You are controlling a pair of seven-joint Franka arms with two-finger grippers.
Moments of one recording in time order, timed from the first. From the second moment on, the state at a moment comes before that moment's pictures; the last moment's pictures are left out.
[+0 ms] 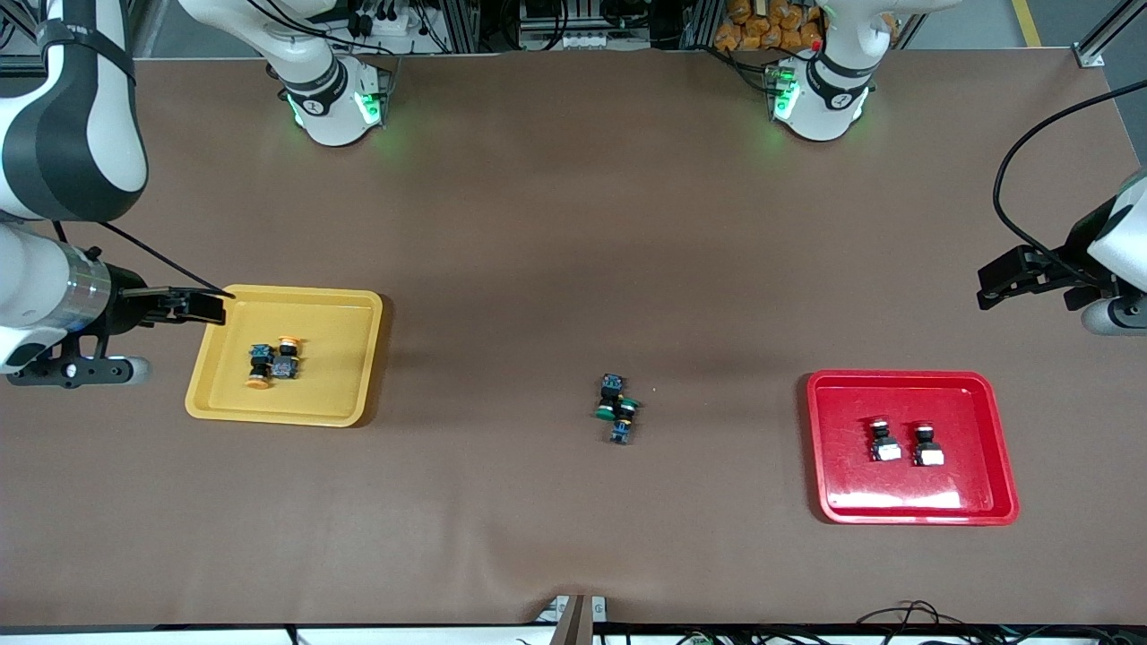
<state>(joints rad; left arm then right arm) -0.03 0.21 -0.05 -1.32 0.04 1.58 -0.04 0.14 0.32 -0.12 -1.37 0.03 1.49 0.01</state>
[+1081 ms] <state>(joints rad) -0.04 0.21 -0.05 -1.32 0.04 1.57 -0.04 0.02 -0.04 -0.02 -1.64 -0.05 1.55 -0.03</state>
